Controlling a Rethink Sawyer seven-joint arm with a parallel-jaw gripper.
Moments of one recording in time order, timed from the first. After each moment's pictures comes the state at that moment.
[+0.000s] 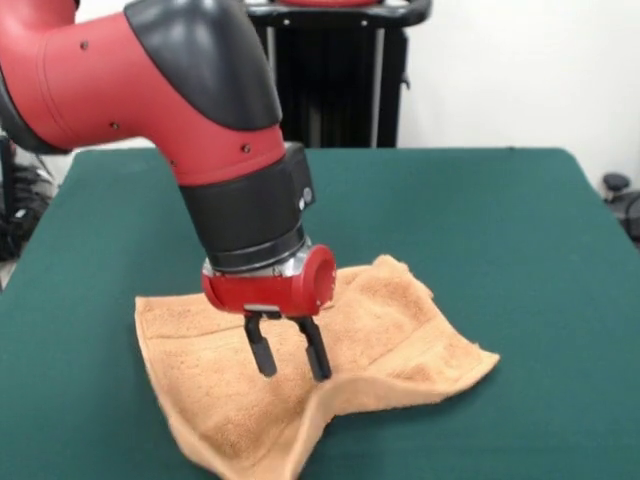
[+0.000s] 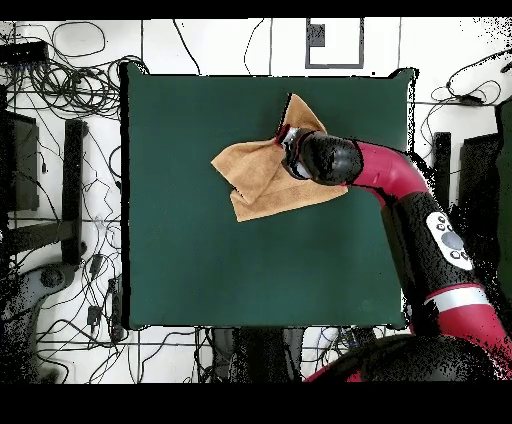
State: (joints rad) arm -0.67 -0.37 0.58 1.36 -0.39 0.55 2.06
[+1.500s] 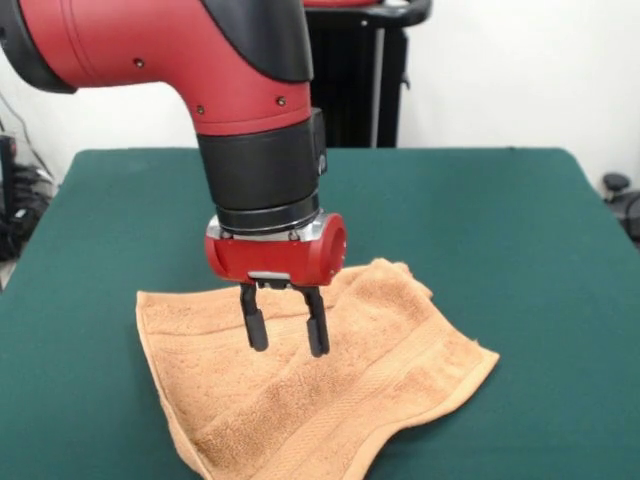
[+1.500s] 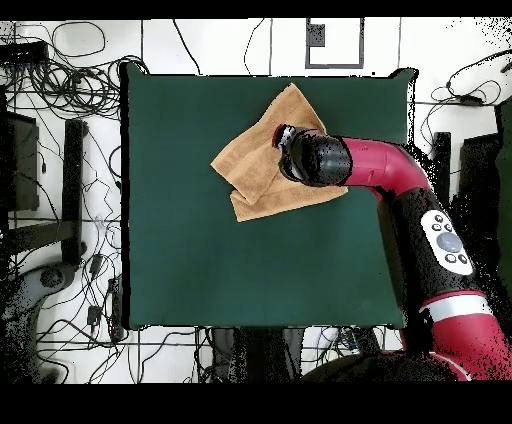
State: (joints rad) arm -0.58 -0.47 0.49 1.38 -0.43 0.55 2.06
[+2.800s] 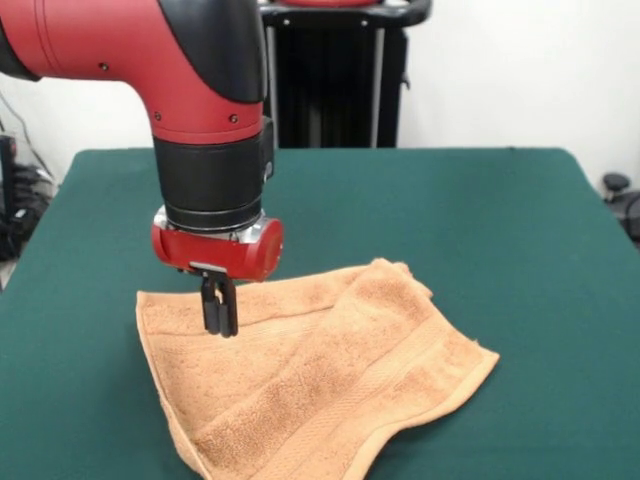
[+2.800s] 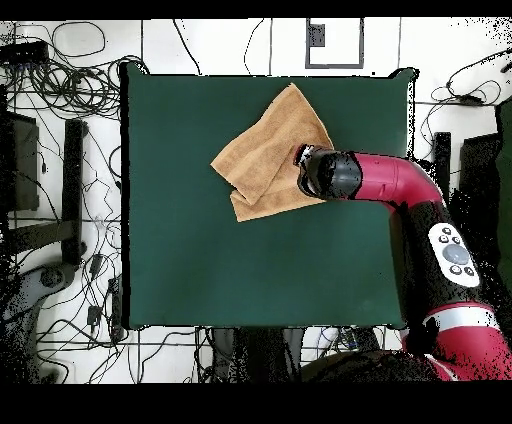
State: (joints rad) arm -0.55 -0.47 0.34 1.38 -0.45 0.56 2.06
